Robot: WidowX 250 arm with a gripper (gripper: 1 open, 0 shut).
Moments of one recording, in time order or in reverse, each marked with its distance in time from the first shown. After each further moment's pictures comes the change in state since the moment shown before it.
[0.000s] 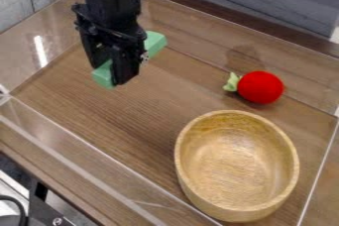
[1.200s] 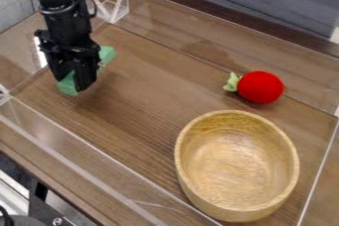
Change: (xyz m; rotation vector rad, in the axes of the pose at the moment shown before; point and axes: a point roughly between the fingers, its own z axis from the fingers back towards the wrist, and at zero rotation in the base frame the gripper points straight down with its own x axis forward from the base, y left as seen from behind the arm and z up) arm -0.004 0.092 -0.061 -0.027 0.039 0.224
